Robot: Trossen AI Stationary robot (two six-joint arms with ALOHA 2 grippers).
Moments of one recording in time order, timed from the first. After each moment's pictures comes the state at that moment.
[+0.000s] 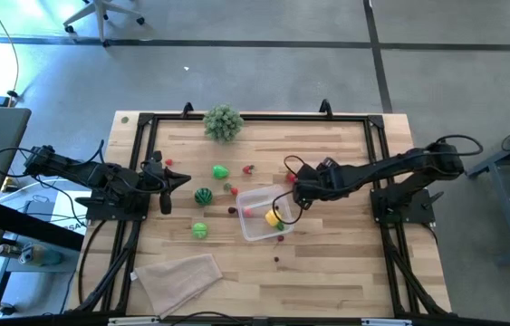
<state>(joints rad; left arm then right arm) -0.20 0.38 0.38 -0.37 -0.58 -0.28 0.09 1.52 0.97 -0.80 0.53 0.67</state>
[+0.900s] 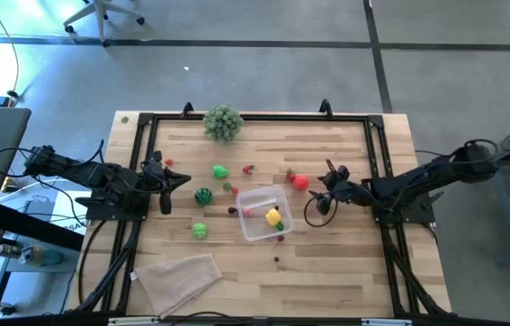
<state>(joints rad) -0.20 0.38 0.38 -0.37 -0.58 -0.28 0.07 1.15 0.16 0.28 0.48 0.42</state>
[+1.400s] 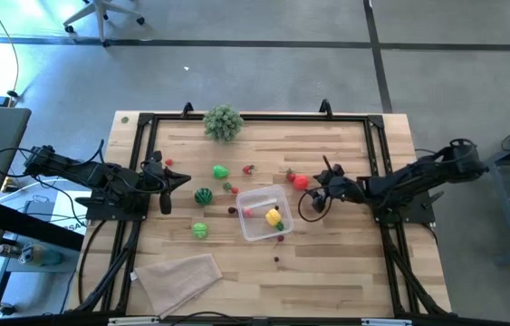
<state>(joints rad) -0.20 0.38 0.38 -0.37 -0.58 -0.28 -0.01 1.33 0.16 0.49 0.40 0.35</state>
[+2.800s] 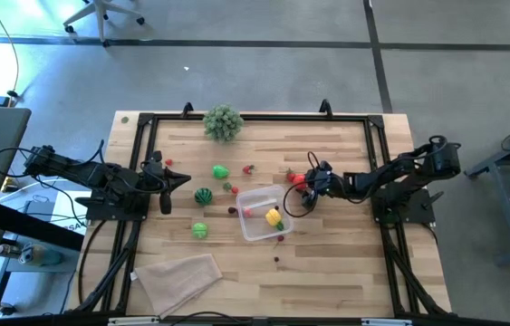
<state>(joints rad) -0.20 0.38 0.38 -0.37 -0.58 -0.28 -0.09 1.53 0.31 0.50 0.31 0.21</state>
